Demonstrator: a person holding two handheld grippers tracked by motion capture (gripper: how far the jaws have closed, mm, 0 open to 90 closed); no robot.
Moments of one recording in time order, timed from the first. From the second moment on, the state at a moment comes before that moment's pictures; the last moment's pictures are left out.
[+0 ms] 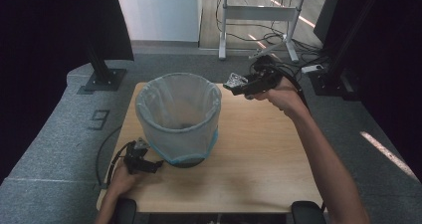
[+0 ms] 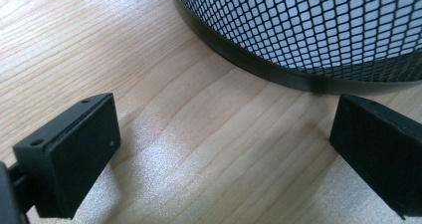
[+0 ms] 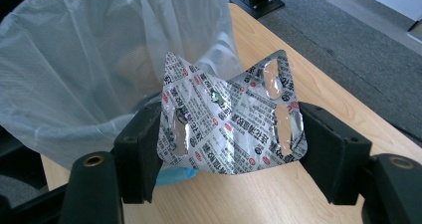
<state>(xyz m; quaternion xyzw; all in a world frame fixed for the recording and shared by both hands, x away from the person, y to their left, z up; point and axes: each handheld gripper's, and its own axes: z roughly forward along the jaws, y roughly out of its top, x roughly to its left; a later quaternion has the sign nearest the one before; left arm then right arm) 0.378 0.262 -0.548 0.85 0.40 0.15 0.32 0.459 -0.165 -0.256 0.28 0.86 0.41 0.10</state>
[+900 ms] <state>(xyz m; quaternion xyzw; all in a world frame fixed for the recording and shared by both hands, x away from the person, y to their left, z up) 0.378 0.262 -0.548 0.85 0.40 0.15 0.32 0.458 -0.093 -0.232 0.22 0.88 0.40 0.11</state>
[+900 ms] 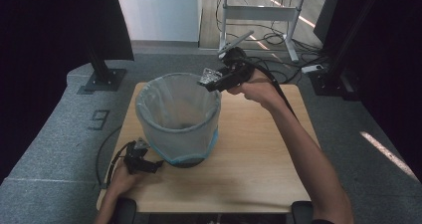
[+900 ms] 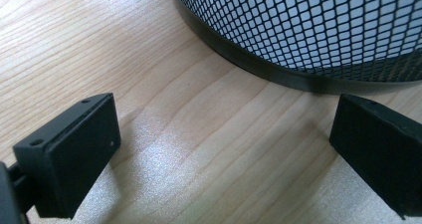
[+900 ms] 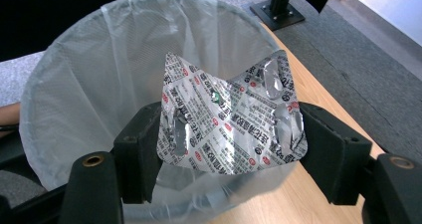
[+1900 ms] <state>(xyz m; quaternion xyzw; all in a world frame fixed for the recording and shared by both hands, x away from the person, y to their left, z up) 0.379 0.262 -0.549 0.85 0.40 0.15 0.32 0.461 -0.026 -0.285 0.16 0.91 0.38 0.07</state>
